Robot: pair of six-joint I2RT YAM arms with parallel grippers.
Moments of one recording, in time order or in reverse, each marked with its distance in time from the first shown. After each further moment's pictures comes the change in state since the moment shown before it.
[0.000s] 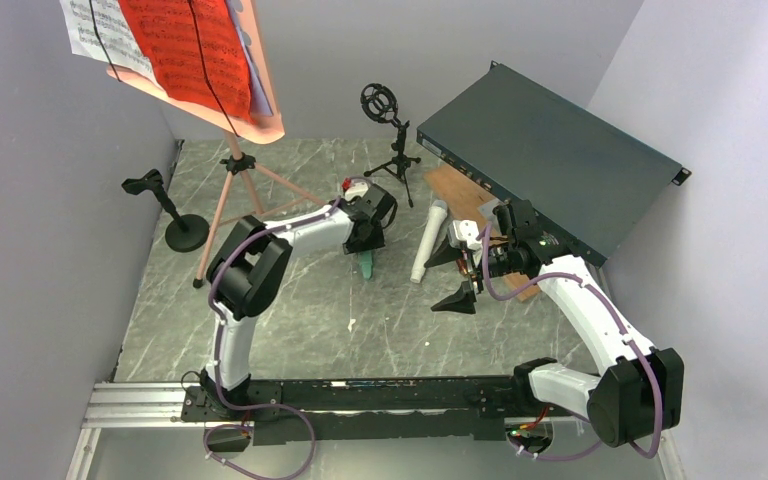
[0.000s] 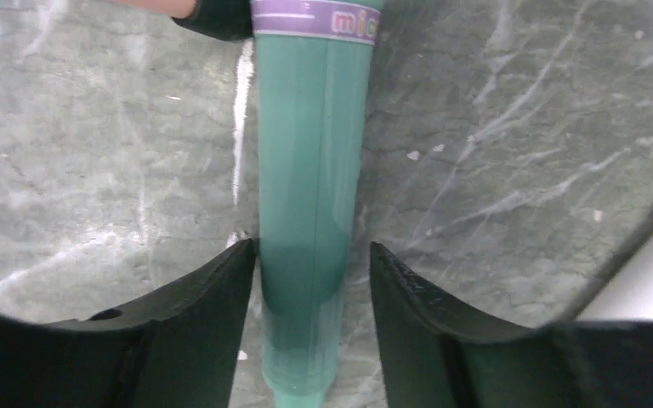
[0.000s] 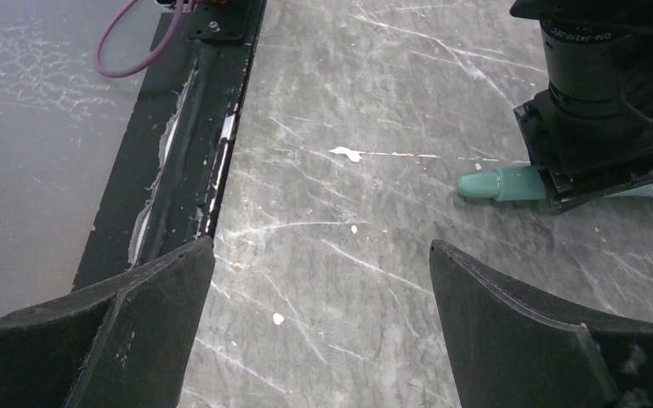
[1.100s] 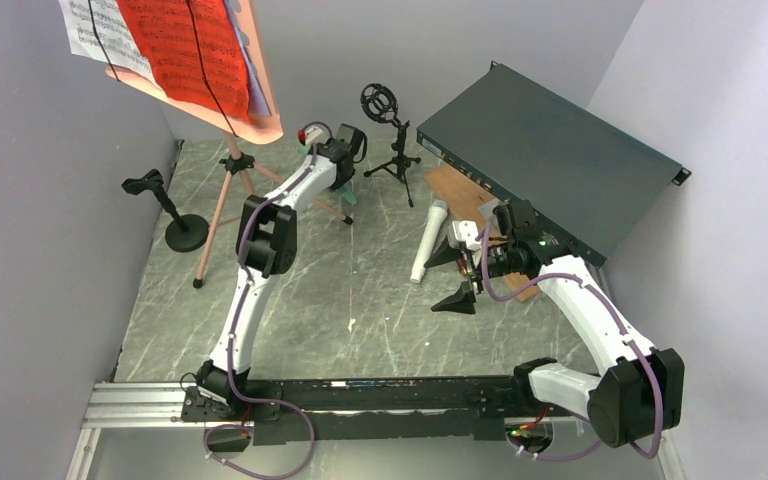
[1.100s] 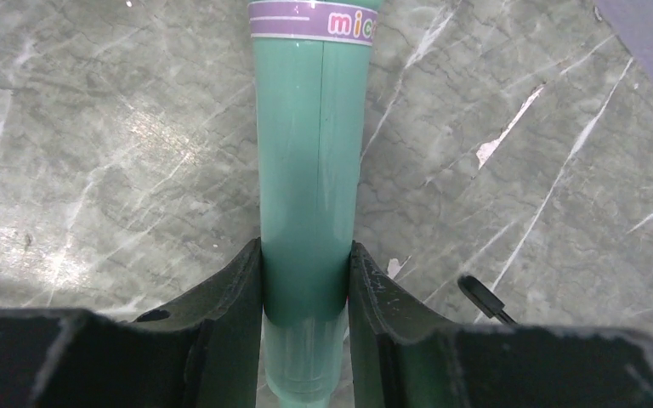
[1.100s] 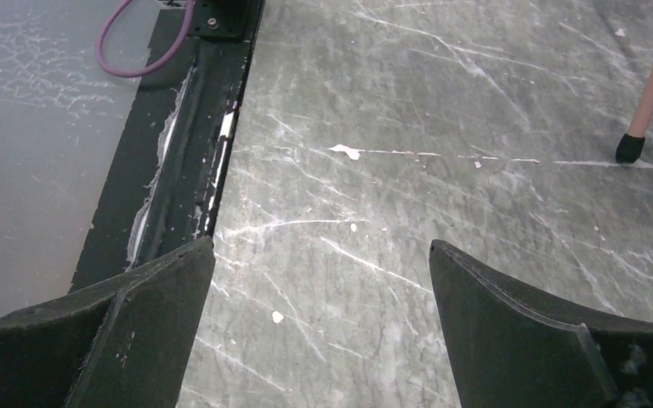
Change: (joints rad) left arm 0.271 0.505 0.855 -0.235 -0.197 -0.235; right arm 0.004 -0.002 0.000 0.000 0.008 0.000
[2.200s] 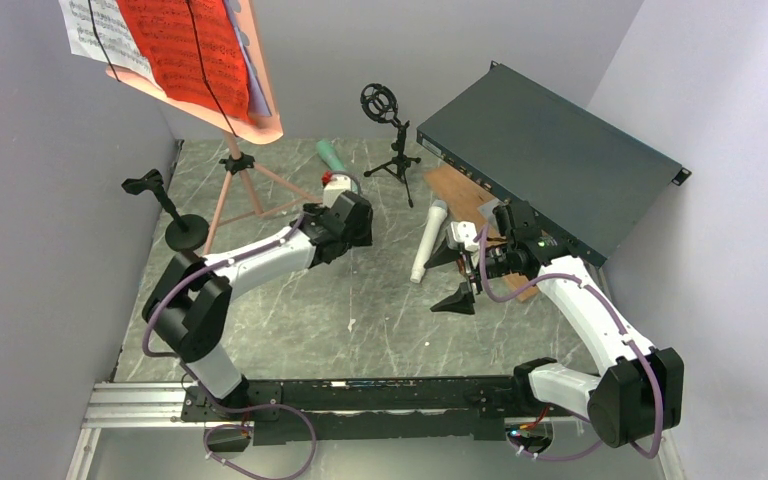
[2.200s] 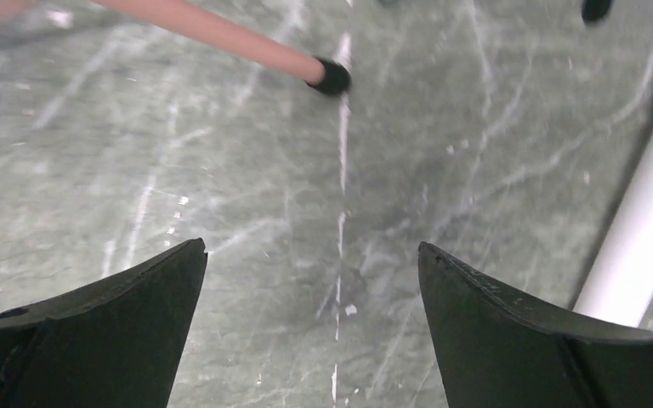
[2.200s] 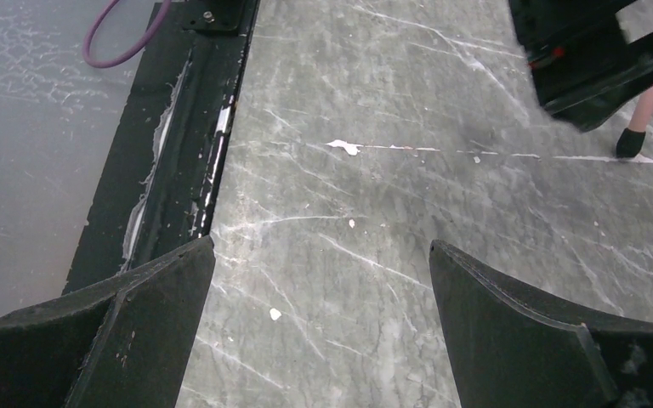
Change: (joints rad) left arm -0.298 -0.891 -1.201 0.471 0.061 0.520; right arm 0.007 0.000 -0.006 0.011 0.014 0.004
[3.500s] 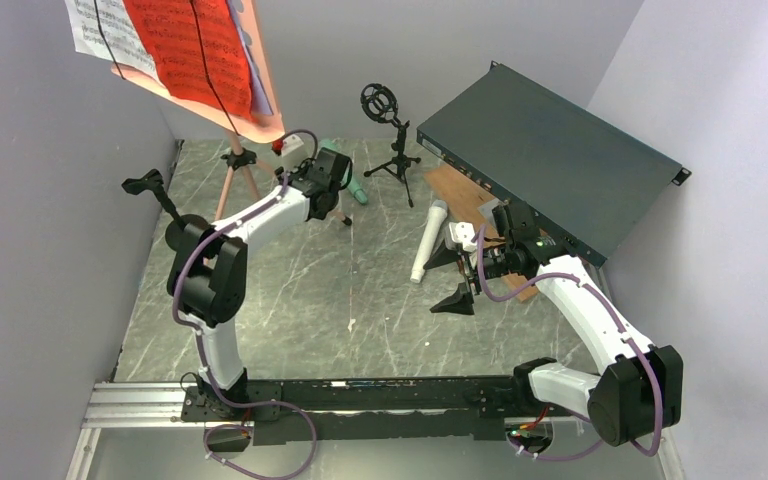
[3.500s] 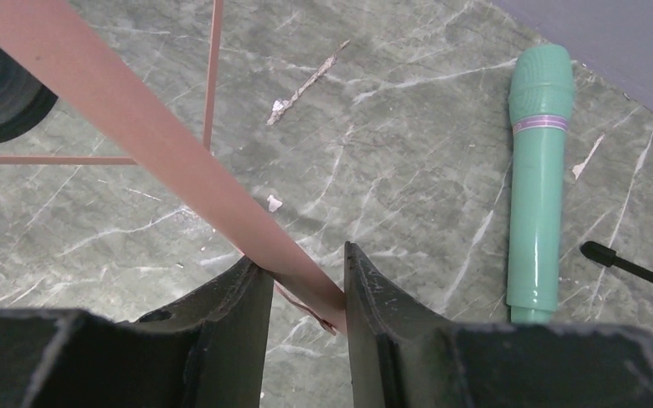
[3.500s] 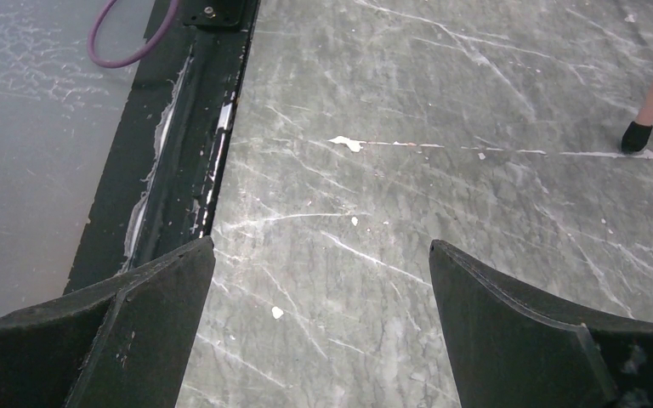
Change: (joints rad) left arm 0.227 0.235 0.378 -0.191 -0.451 -0.319; right arm 0.007 0.008 -0.006 0.005 0.009 0.004
